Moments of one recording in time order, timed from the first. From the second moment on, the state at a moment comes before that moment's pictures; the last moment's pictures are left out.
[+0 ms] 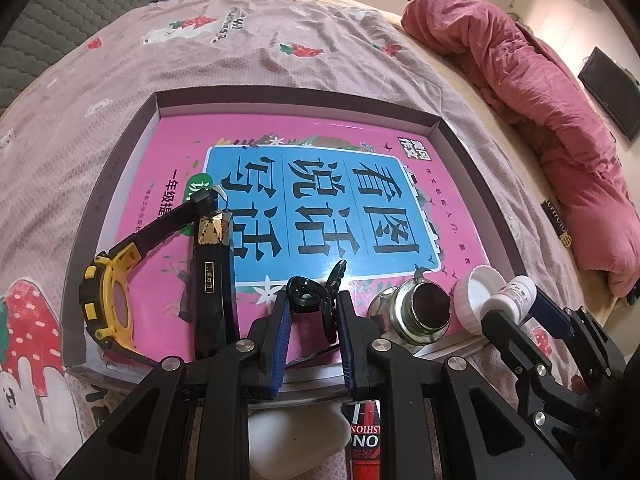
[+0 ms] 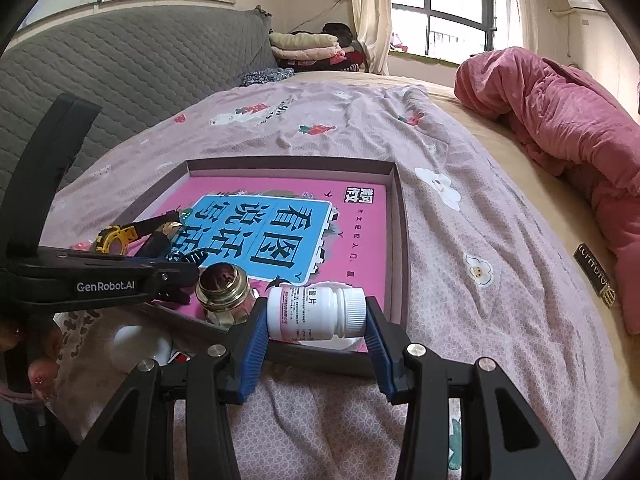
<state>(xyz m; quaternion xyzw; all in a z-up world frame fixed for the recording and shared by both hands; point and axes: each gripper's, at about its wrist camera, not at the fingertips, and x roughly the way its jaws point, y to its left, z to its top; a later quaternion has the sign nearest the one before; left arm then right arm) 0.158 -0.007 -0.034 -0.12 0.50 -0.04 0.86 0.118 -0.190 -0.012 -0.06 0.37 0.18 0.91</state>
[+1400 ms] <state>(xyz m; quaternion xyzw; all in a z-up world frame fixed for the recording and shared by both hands) 0.158 -0.008 -0.035 -0.11 0.51 -0.04 0.85 0.140 -0.186 -0.011 -0.07 0.43 0.16 0.88</state>
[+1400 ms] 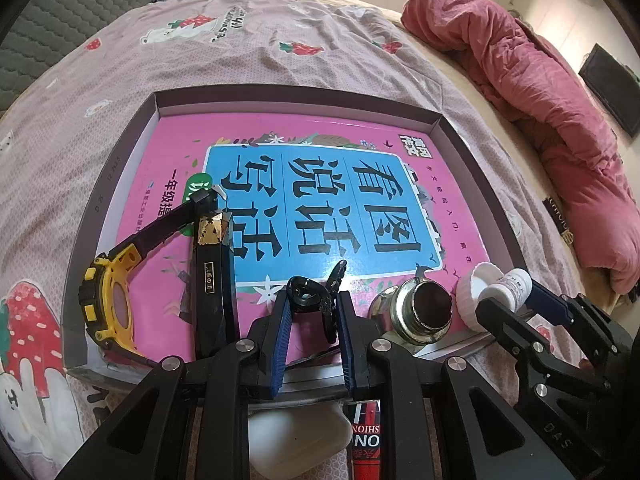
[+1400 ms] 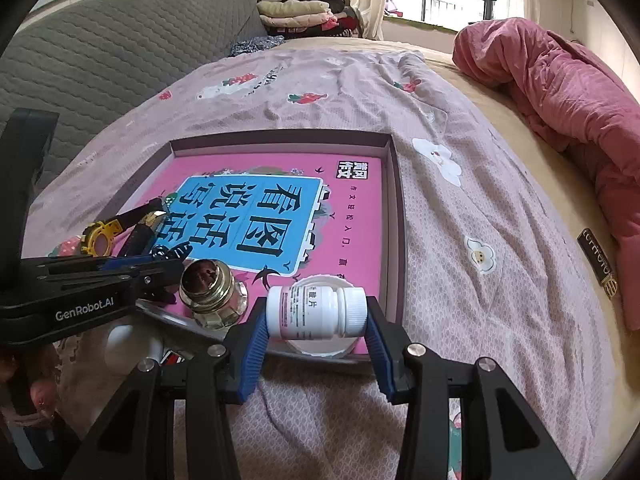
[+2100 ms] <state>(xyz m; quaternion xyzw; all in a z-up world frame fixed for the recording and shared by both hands) 0.158 -0.008 -0.035 -0.11 0.51 -0.04 0.85 0.147 -0.182 -0.009 -0.07 0.44 0.16 0.88</state>
